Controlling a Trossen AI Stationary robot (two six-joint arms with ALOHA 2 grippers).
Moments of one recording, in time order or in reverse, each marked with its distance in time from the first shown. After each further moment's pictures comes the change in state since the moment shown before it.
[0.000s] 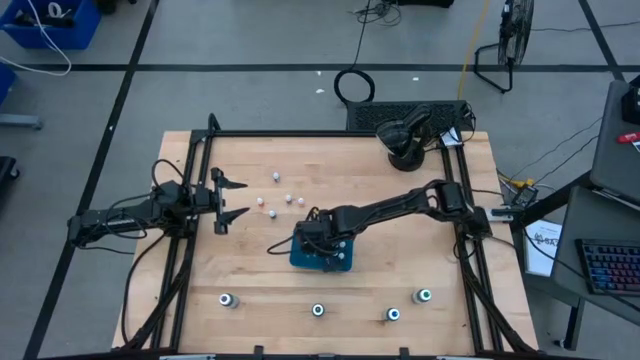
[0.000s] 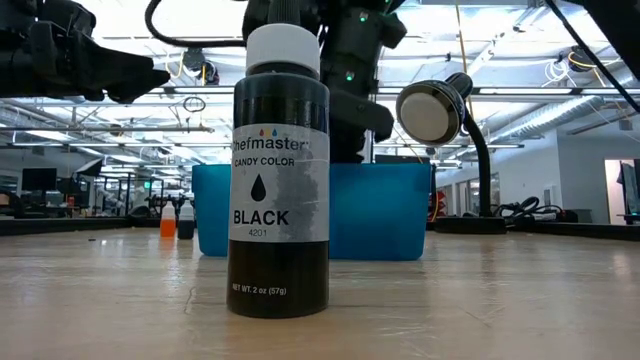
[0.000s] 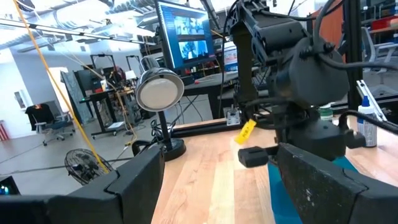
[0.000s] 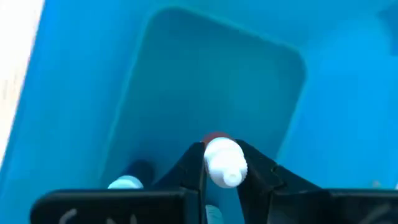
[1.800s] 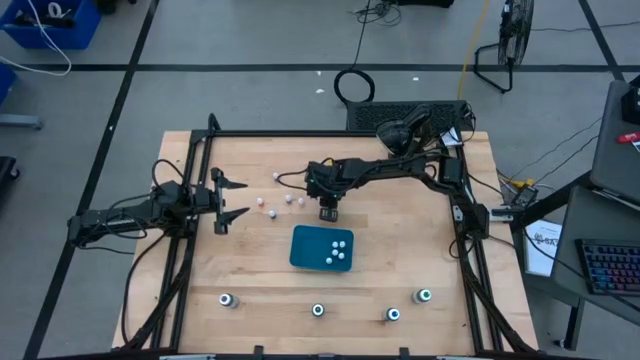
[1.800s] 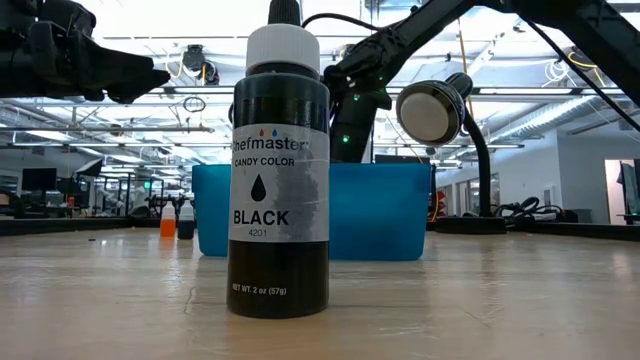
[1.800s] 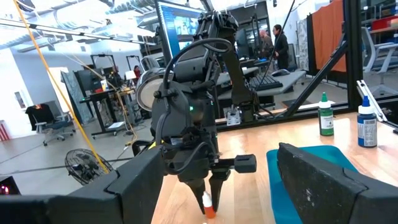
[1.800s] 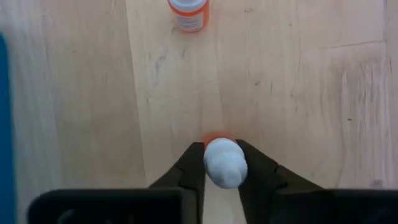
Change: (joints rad) left arm 0.000 0.000 0.000 0.000 0.000 0.000; right arm -0.349 -0.021 -0.129 0.147 -0.048 -0.021
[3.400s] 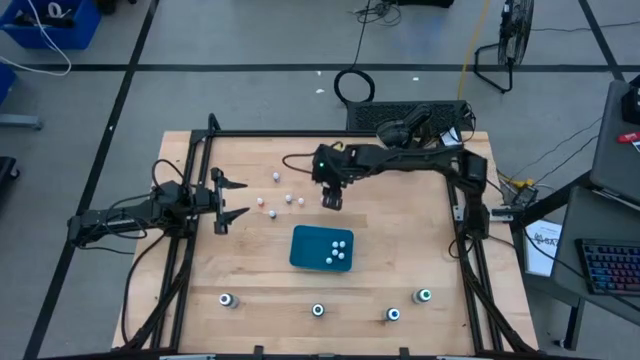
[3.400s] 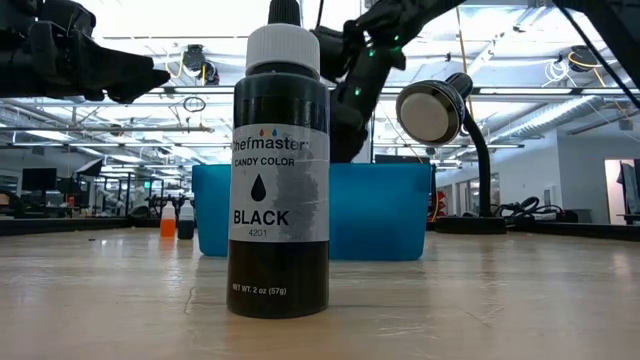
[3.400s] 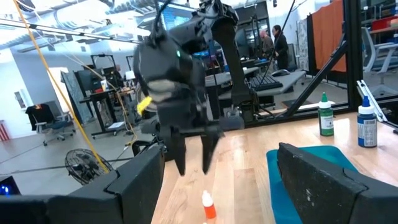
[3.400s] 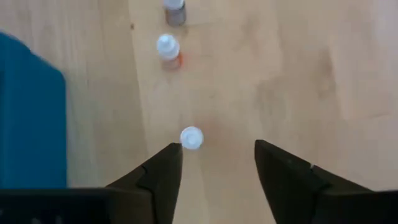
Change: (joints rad) left arm 0.000 0.000 0.000 0.000 0.000 0.000; right arm -0.022 -0.174 0.001 -0.068 0.018 0.017
